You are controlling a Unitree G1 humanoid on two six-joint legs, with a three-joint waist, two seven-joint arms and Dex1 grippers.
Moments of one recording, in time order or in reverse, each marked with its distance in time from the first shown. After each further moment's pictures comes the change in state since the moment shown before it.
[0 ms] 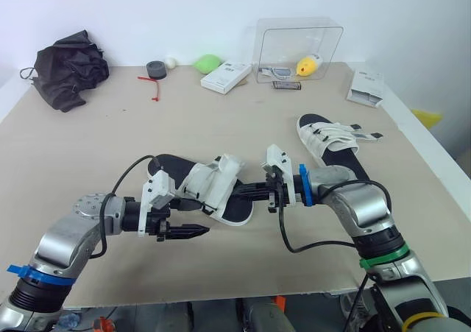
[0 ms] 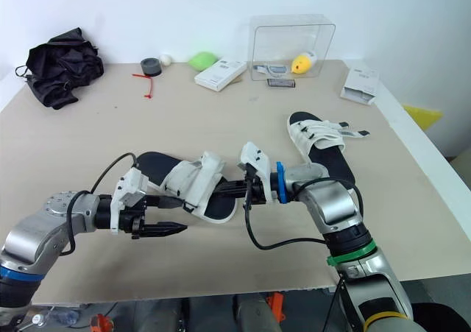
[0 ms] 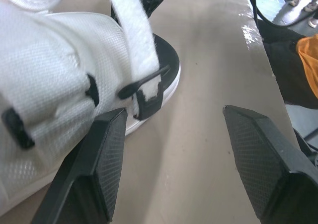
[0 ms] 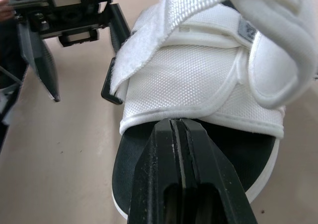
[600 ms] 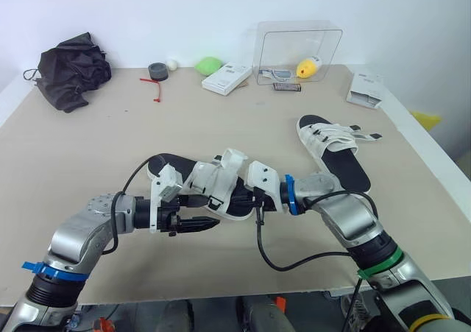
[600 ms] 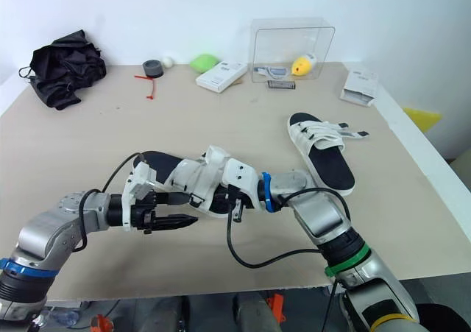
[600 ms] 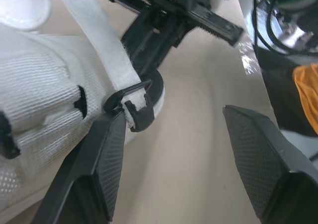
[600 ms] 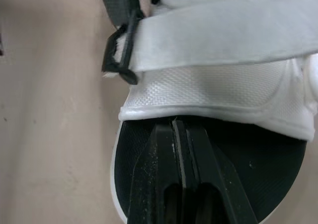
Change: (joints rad) left arm -0.045 -0.102 0.000 0.038 -0.067 0.145 0.100; right arm 0.005 -0.037 0.187 0.005 -0.188 -0.198 -0.101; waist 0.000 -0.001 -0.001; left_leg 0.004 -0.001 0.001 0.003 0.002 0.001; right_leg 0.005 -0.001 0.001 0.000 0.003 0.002
